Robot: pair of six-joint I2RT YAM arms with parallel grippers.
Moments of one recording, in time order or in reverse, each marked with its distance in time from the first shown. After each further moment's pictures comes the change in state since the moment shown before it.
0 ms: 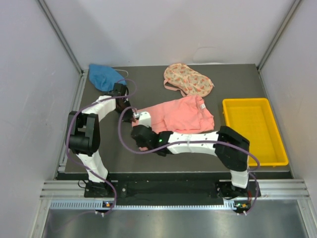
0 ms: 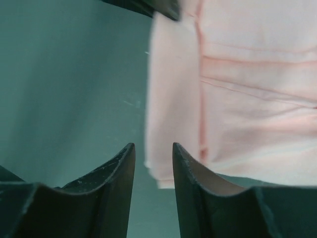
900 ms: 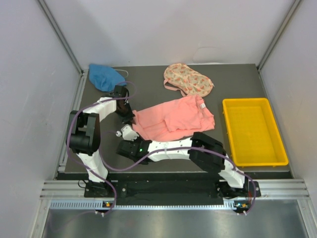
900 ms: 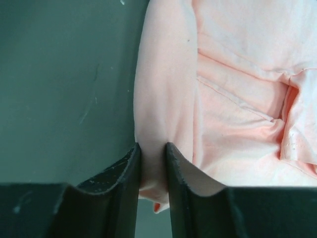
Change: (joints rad) left arm -0.002 0.010 -0.035 0.024 -0.011 -0.030; right arm 0.142 0.376 0.425 -0.406 0.346 -0.325
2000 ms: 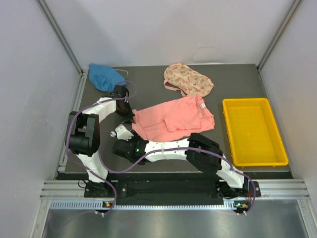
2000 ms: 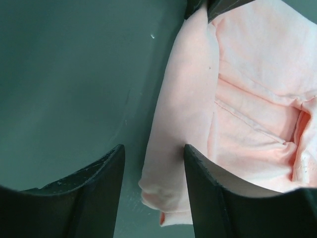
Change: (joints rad) left arm -0.003 -0.015 -0.006 0.011 -0.015 0.000; right arm 0.003 -0.003 0.019 0.093 -0.040 -0.061
